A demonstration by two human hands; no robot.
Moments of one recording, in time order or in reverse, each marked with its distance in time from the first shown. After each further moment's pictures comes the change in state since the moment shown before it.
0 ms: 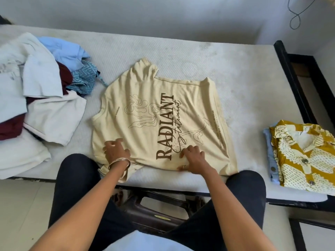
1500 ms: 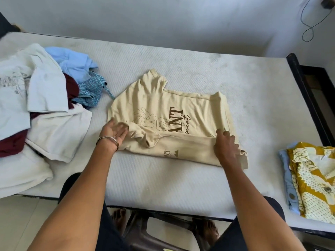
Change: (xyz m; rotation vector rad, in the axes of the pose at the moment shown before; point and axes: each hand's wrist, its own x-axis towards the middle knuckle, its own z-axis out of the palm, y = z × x) left_hand 0.119 0.058 -0.080 -1.513 -0.253 -0.608; right_hand 0.076 0.027 -0.089 -0.120 0.516 0.454
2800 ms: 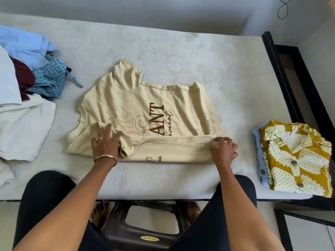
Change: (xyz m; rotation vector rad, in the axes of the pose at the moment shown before) left_hand 0.007 -0.123 -0.030 2.051 0.122 0.956; right_hand -0.037 0.104 0.045 0.307 0.000 0.394
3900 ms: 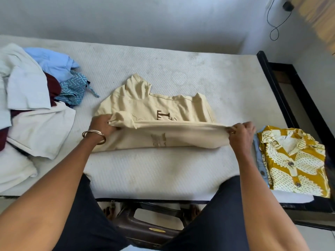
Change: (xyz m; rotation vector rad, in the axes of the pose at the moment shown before) left_hand 0.040 -0.040 -0.115 -0.500 -0.031 0.017; right_hand 0.013 -0.020 -0.091 0.042 0.276 -0.316
